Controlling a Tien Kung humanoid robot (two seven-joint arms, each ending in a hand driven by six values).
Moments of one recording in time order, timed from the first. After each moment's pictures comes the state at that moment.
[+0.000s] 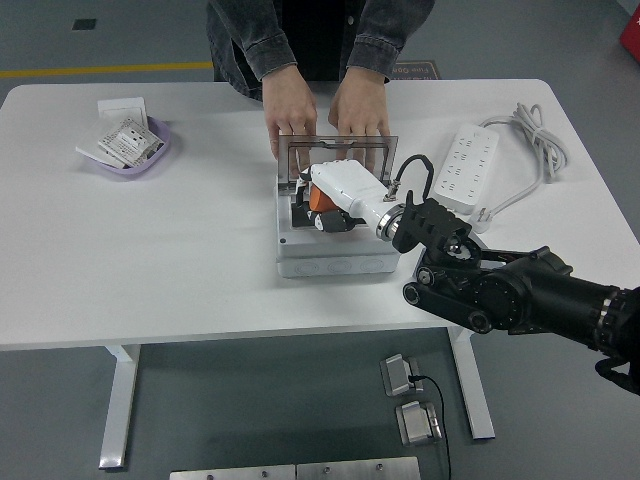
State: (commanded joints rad) left arm 0.01 0.28 -0.28 -0.18 0.15 0.06 0.16; right arm 0.95 -0.16 0.13 0.88 -1.50 -0.43 0.03
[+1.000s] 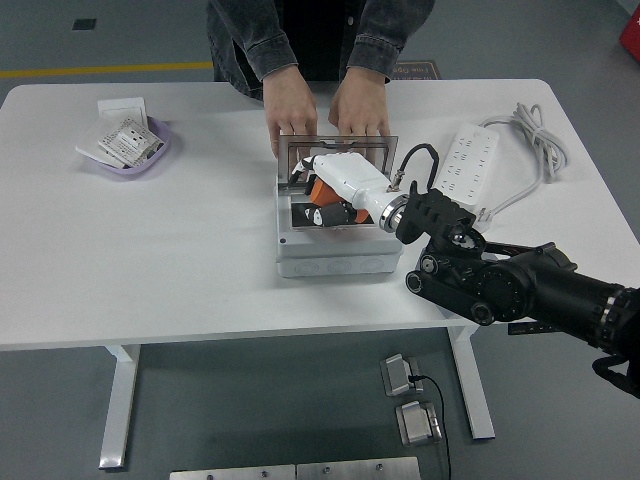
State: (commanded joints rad) left arm 0.00 0.27 -0.26 -0.18 0.13 0.06 0.15; right arm 0.94 -0.16 0.19 0.88 -1.51 -0.38 0.05
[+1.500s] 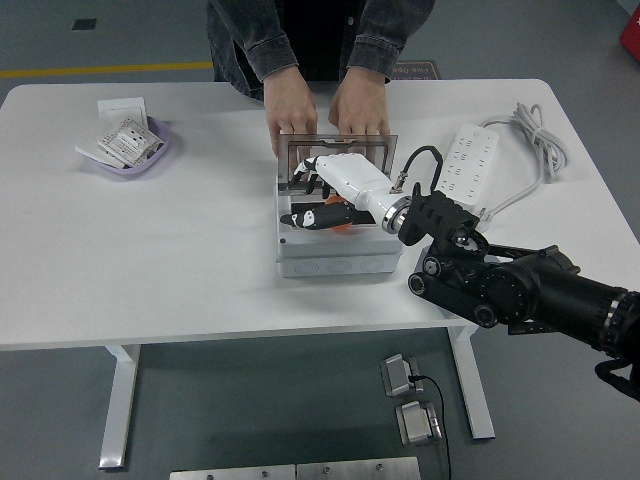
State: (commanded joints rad) left arm 0.00 0.27 -0.25 -0.18 0.13 0.06 0.15; right arm 0.92 -0.18 0.23 0.91 -1.53 -0.38 0.05
